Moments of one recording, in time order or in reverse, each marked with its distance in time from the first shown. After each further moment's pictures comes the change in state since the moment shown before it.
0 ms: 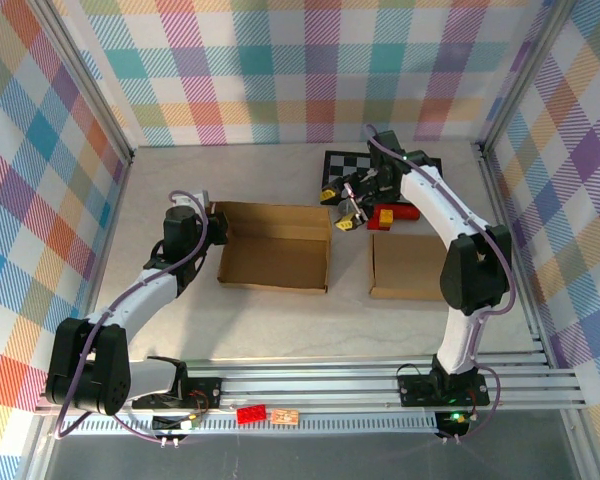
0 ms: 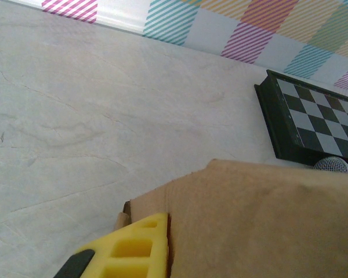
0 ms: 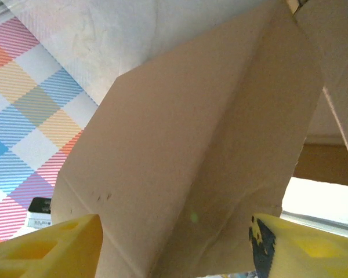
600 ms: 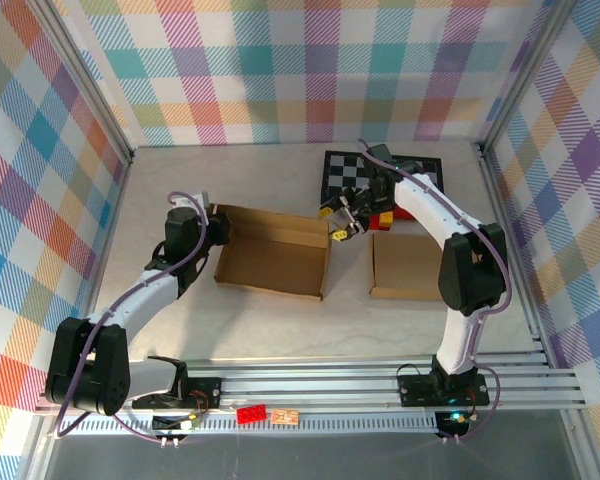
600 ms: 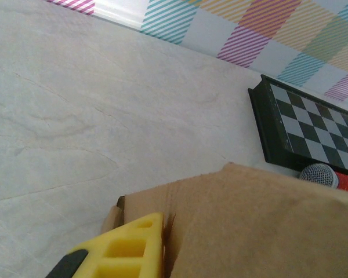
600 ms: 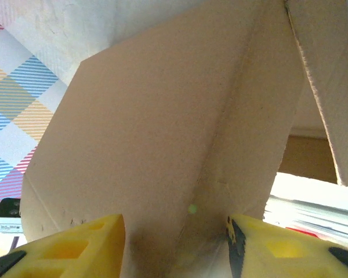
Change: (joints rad) left arm -0.011 0.000 -0.014 0.017 0.001 -0.081; right arm 0.035 0.001 -0.104 0.024 -0.035 0.000
